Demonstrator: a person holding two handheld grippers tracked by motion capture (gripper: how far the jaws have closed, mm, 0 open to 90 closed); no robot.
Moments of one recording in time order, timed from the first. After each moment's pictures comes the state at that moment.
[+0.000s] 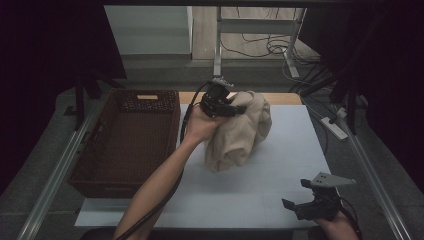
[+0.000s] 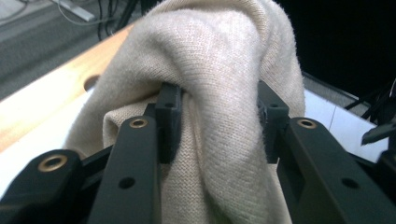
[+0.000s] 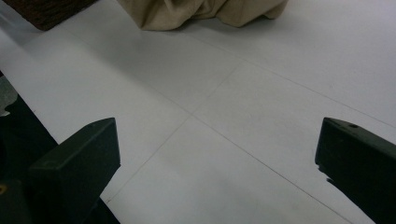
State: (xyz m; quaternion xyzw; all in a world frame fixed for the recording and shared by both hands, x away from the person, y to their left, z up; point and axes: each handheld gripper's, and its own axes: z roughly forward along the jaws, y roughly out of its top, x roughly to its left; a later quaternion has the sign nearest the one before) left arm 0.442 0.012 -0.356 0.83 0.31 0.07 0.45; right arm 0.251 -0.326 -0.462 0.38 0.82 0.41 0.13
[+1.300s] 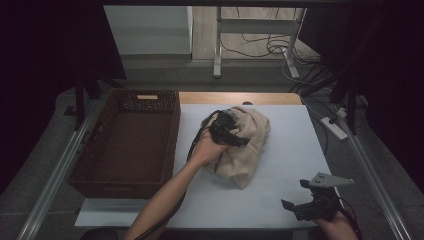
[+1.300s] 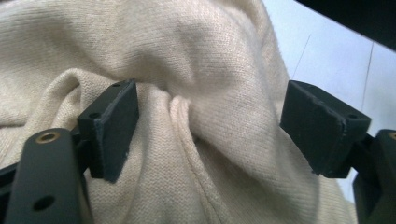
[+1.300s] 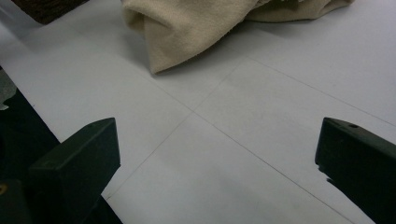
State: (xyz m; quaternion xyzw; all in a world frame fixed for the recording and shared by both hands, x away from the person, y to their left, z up) left arm 0.447 -0.014 -0.456 0.86 0.30 0.02 0.41; right arm 0.252 -0.324 -0.462 0.37 0.83 0.40 0.13
